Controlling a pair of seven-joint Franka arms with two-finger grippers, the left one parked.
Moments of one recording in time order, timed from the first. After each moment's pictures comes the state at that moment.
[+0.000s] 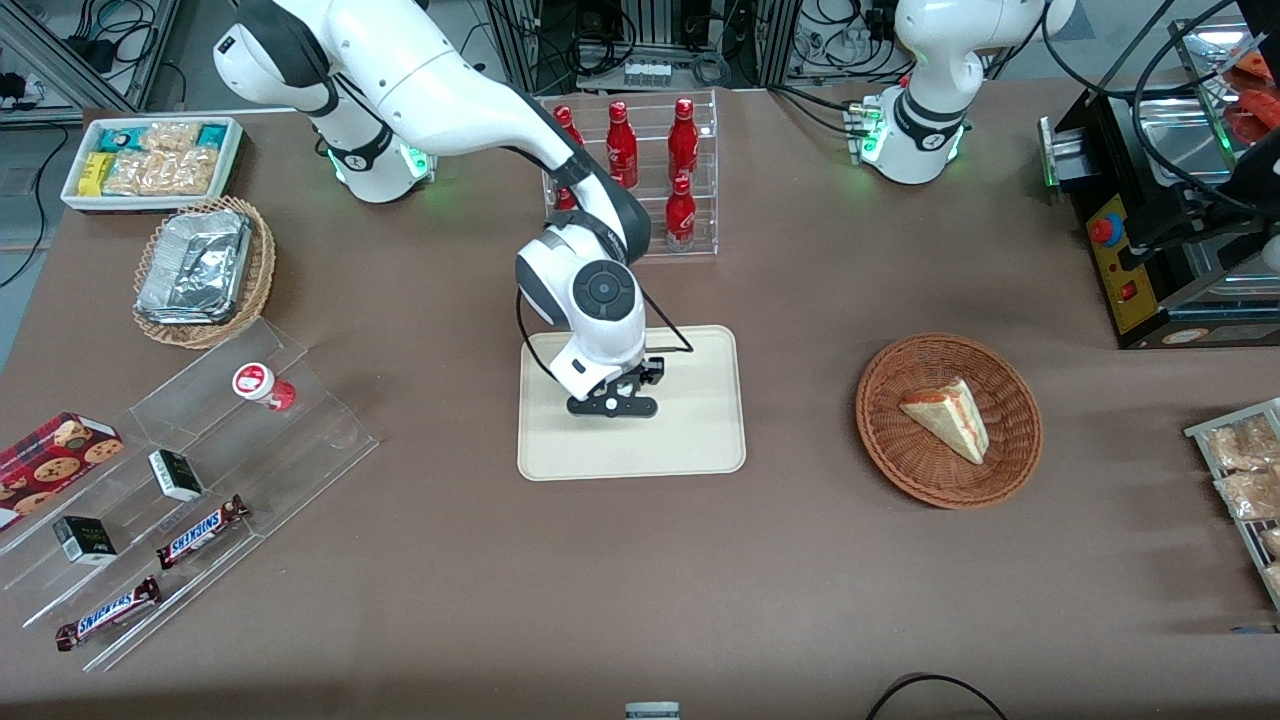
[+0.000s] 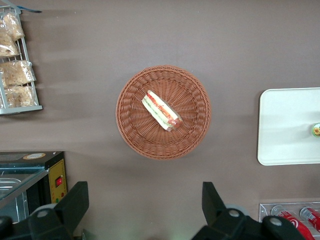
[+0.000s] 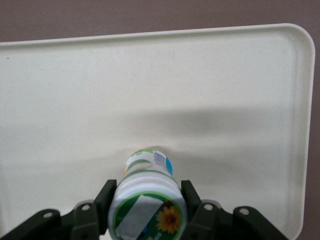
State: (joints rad) arm 0.79 0.69 -0.06 -1.53 0.06 2.18 0.78
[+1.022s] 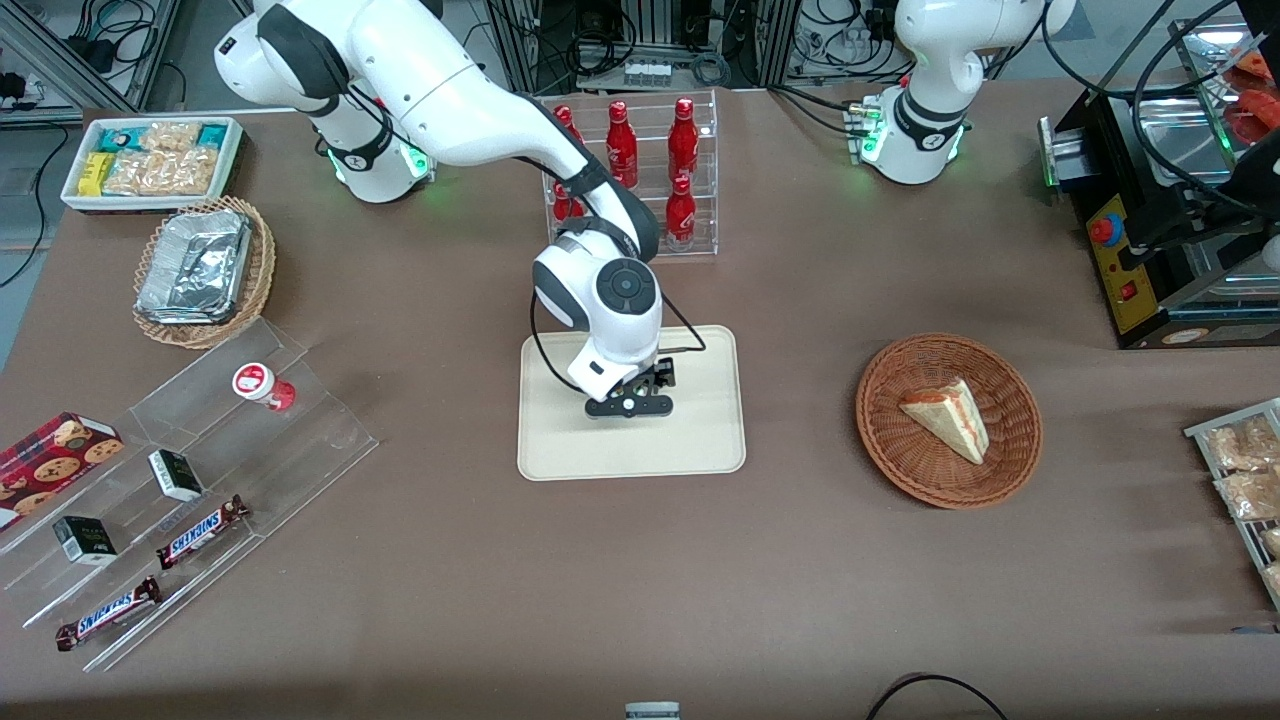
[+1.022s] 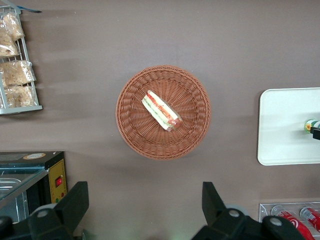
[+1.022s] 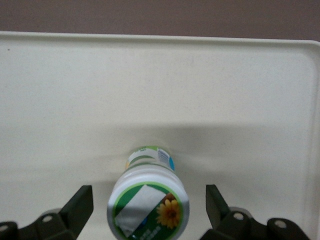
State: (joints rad) arm 0.82 0.74 -0.06 -1.51 -0.03 2.23 0.78
